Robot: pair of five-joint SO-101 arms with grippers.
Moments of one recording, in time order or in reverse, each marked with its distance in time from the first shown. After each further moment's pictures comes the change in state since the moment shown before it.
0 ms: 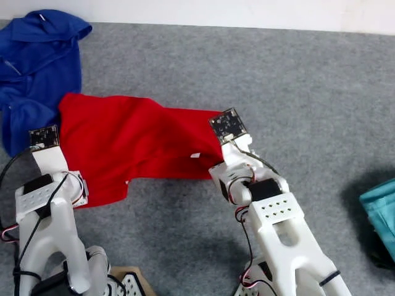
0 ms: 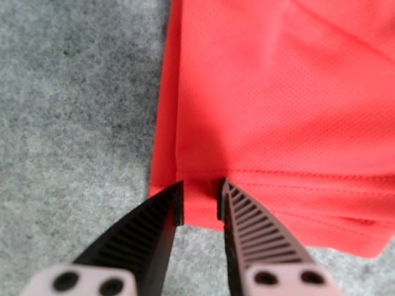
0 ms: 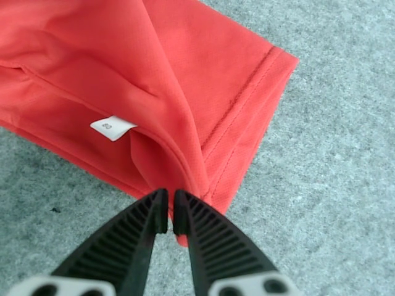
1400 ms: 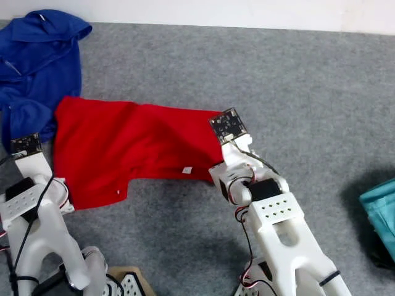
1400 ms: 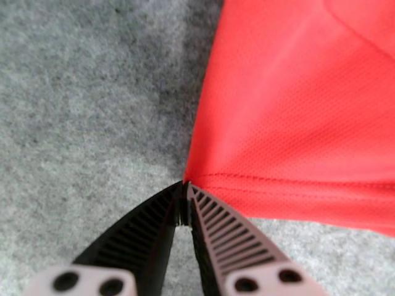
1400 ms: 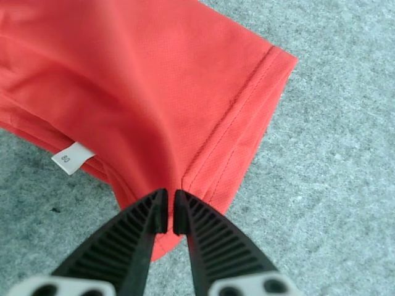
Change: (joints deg) left arm -8.3 0.0 -2.7 7.3 -4.0; right arm 0.0 0.0 0.0 0.0 0.0
